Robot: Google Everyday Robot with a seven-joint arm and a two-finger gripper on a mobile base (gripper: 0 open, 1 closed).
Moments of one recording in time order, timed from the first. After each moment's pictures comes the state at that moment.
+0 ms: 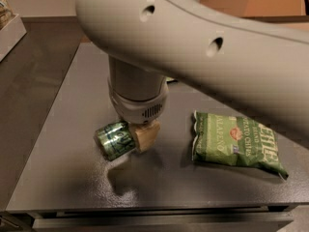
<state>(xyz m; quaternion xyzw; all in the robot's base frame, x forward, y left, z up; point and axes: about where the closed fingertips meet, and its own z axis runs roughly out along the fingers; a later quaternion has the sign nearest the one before) 0.407 0.035 0.886 -0.87 0.47 -0.05 0.09</state>
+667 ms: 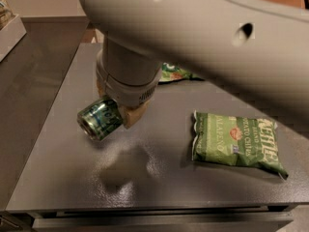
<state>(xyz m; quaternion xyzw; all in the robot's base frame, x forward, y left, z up) 0.435 0.068 0.928 -0.90 0.36 -0.10 0.20</state>
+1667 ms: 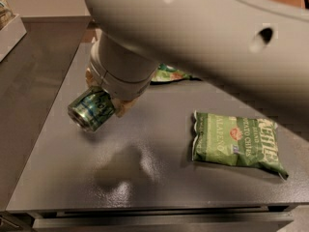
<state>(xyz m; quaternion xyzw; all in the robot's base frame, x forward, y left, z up) 0.447 0.088 0.949 -0.91 0.29 -0.15 0.26</state>
